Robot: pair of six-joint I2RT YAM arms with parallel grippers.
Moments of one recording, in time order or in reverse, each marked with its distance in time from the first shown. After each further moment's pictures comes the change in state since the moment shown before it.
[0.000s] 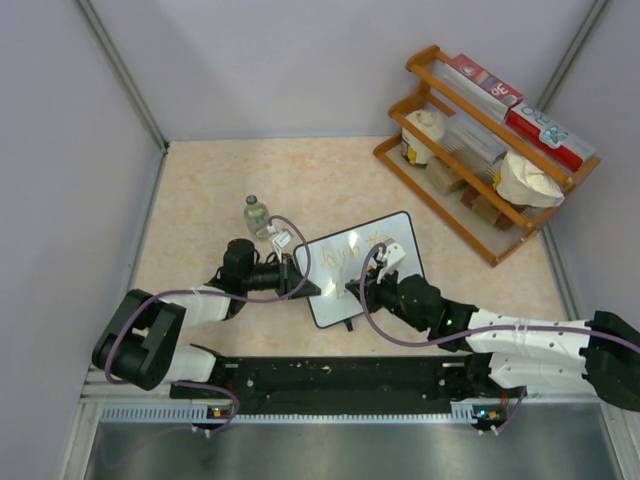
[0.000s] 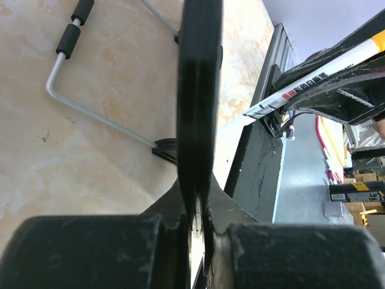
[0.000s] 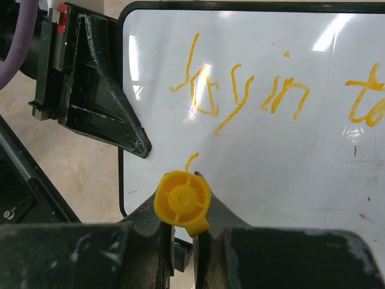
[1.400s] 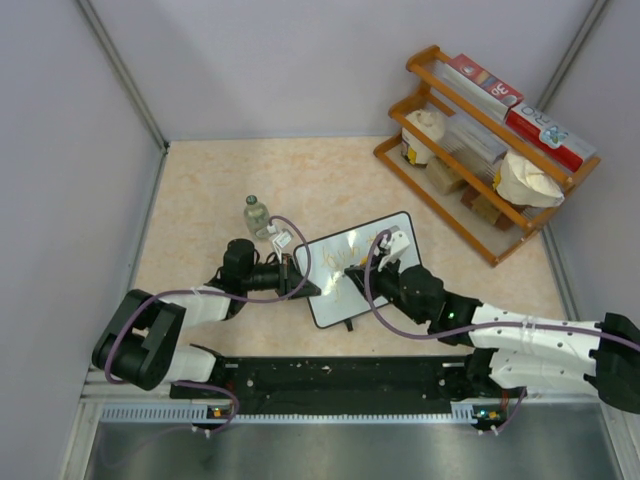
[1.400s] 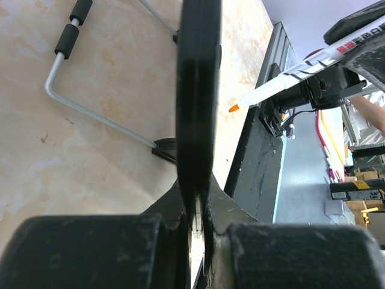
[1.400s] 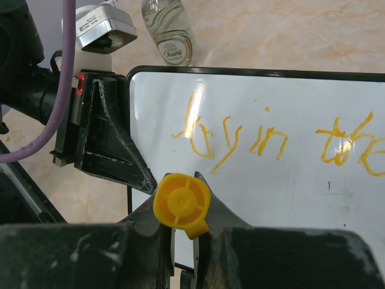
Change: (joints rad) left arm 0.000 0.000 0.000 0.001 0.005 0.008; right arm -0.011 -0.026 0.101 -0.060 0.051 0.000
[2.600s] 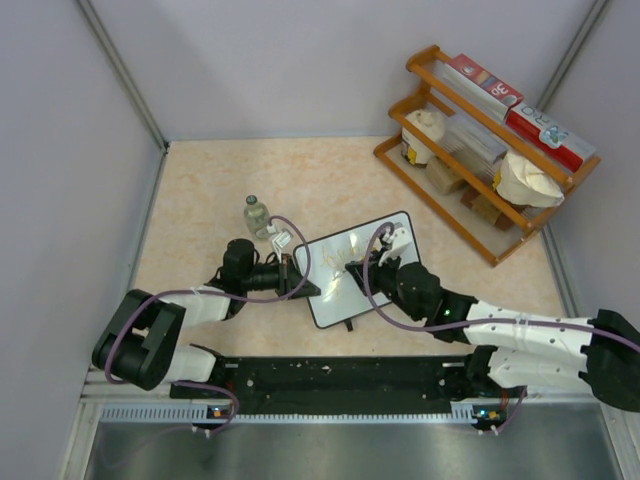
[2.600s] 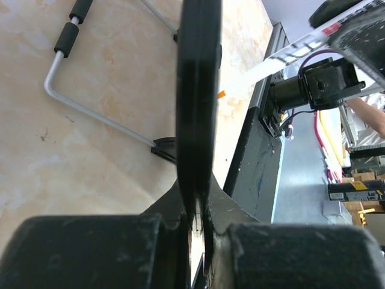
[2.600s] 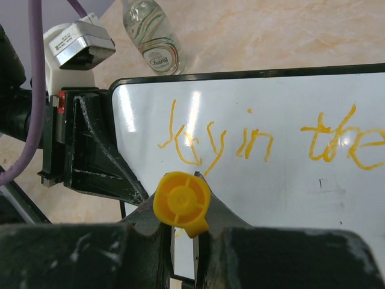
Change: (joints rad) left arm 0.002 0.000 -0.001 -0.003 0.001 -0.007; right arm -0.024 0.073 0.009 0.036 0.034 0.066
